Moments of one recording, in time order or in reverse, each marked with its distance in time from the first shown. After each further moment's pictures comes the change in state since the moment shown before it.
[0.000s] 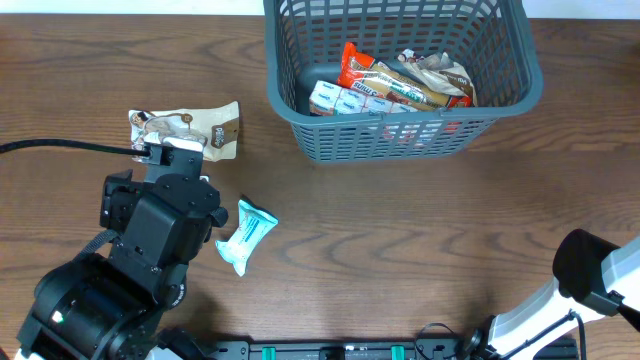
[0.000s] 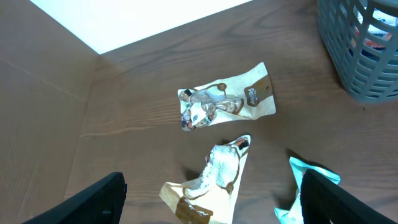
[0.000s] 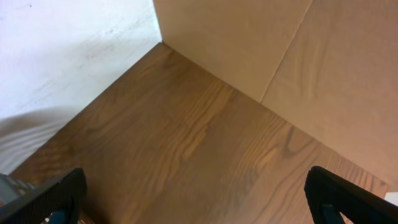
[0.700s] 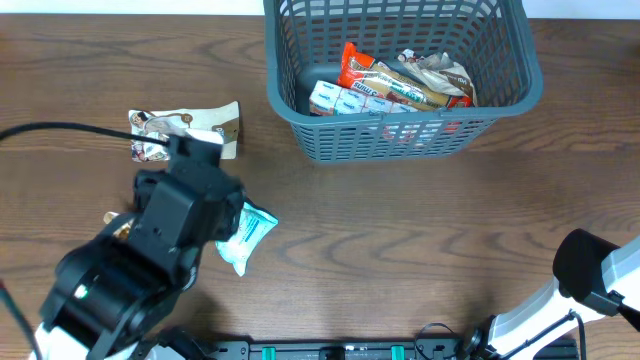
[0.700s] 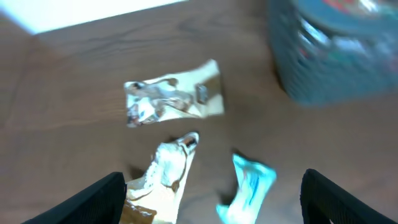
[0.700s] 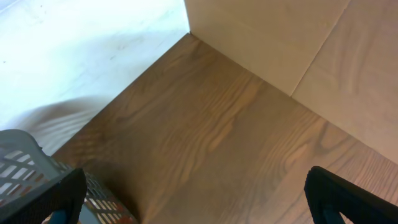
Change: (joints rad) left arm 0.000 0.061 0.000 0.054 0.153 -0.154; right arm -0.001 0.000 0.000 0.000 -0.123 0.022
